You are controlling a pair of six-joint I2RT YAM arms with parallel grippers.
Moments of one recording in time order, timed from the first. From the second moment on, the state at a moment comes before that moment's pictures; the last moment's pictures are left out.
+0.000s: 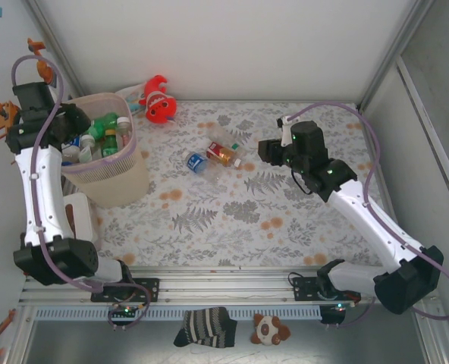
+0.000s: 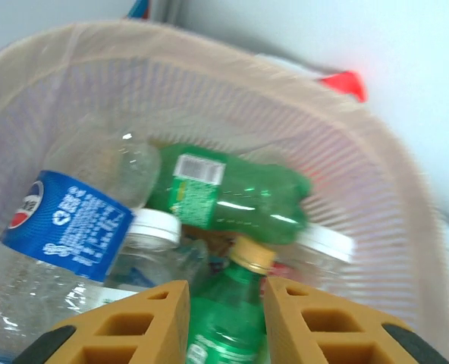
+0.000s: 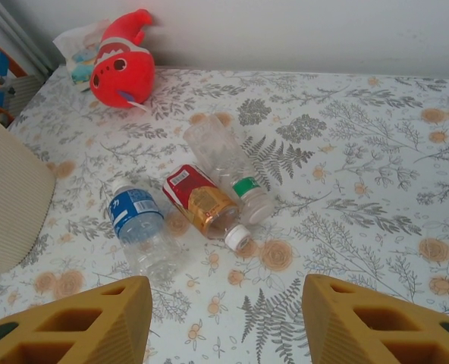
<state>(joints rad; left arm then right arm) 0.20 1.41 1.70 -0.98 0.08 -0.39 0.53 1.21 1.16 -0.47 0.01 0.28</state>
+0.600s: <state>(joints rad) -0.10 1.16 1.40 -0.74 0.28 -0.38 0.52 1.39 1.36 -0.61 -0.06 0.24</state>
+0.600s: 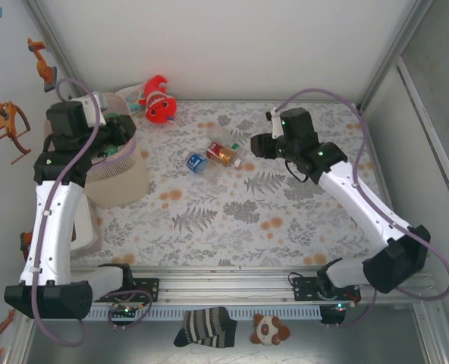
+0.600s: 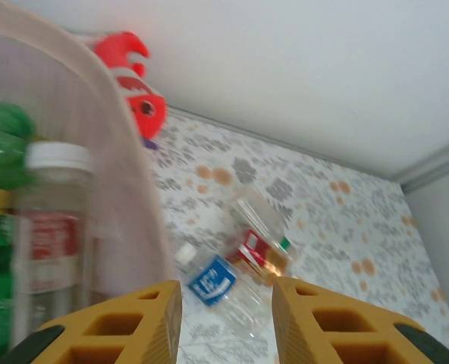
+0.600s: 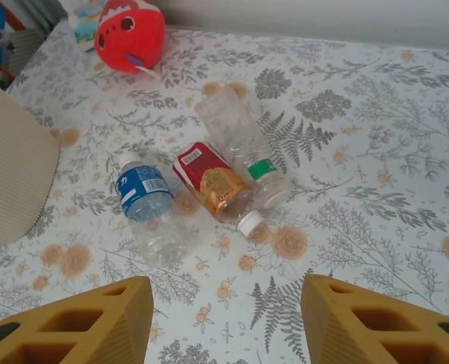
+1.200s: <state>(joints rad) -0.44 1.14 1.14 -0.56 0.15 -0.44 0.59 1.73 1.48 -0.64 -0.22 0.13</state>
